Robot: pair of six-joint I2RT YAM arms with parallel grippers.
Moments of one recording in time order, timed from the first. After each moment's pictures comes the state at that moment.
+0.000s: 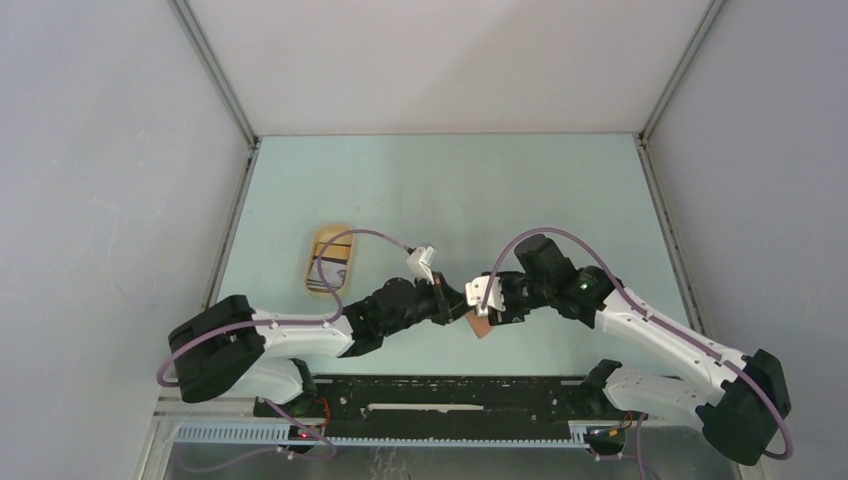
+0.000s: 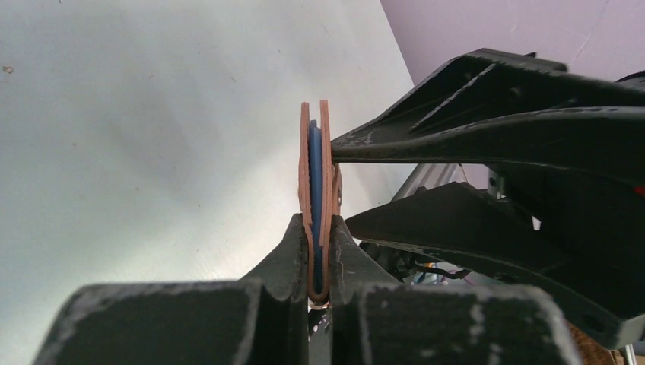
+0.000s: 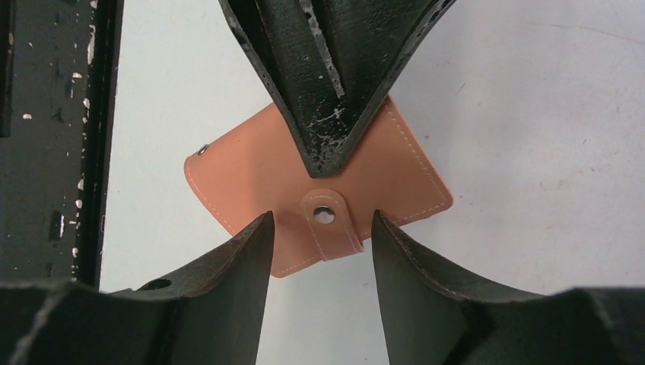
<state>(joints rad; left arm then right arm) -1.07 1.35 0.45 0.64 -0.05 -0.90 0.74 1.03 0.77 -0.58 -0.45 -0.94</state>
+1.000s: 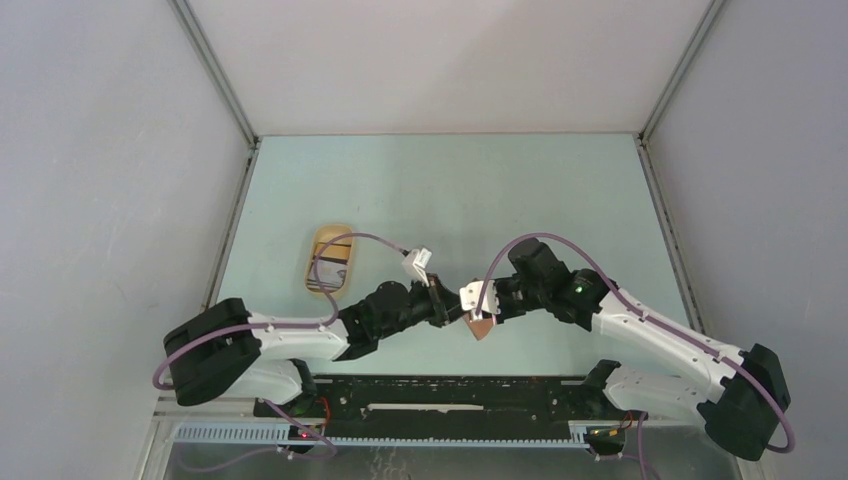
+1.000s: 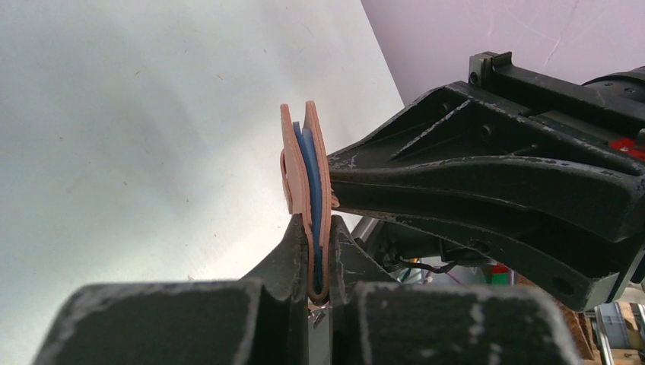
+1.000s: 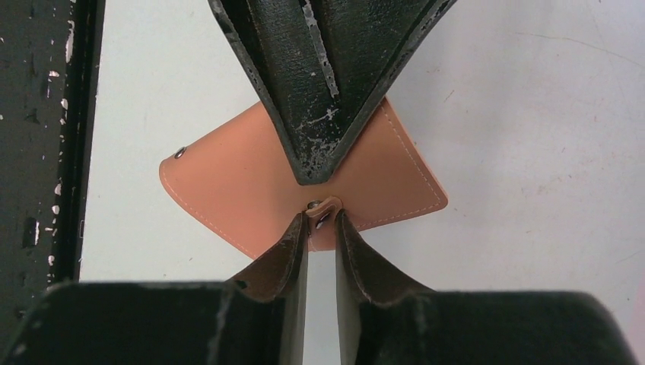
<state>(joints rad) -1.07 1.31 0.41 0.70 -0.03 -0.93 0.80 1.05 0.76 -0.54 -0.38 -0.95</state>
